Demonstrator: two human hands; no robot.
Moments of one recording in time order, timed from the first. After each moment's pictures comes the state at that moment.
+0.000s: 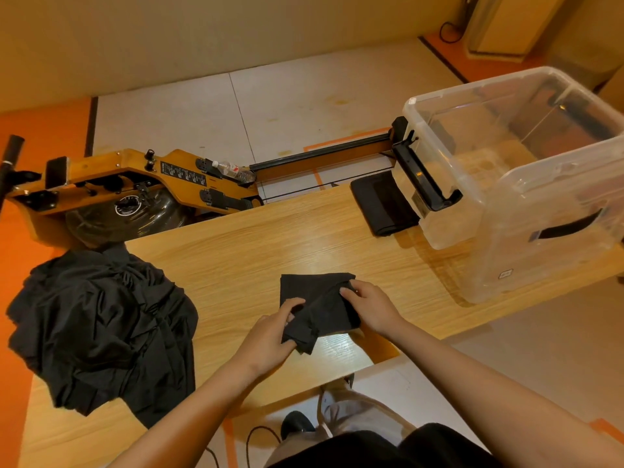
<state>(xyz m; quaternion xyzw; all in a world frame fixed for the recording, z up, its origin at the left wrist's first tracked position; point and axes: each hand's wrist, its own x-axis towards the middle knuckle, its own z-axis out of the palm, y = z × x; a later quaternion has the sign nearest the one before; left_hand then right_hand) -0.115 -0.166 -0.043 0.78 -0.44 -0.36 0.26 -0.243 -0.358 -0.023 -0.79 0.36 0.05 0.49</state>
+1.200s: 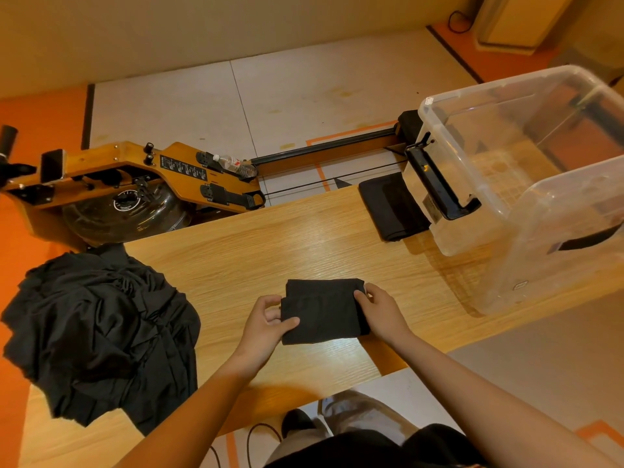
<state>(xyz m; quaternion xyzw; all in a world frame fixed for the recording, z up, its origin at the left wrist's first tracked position) -0.097 -0.180 -0.041 0.72 -0.03 -0.46 0.52 -0.235 -0.360 -0.041 -0.74 0.45 0.01 0.50</state>
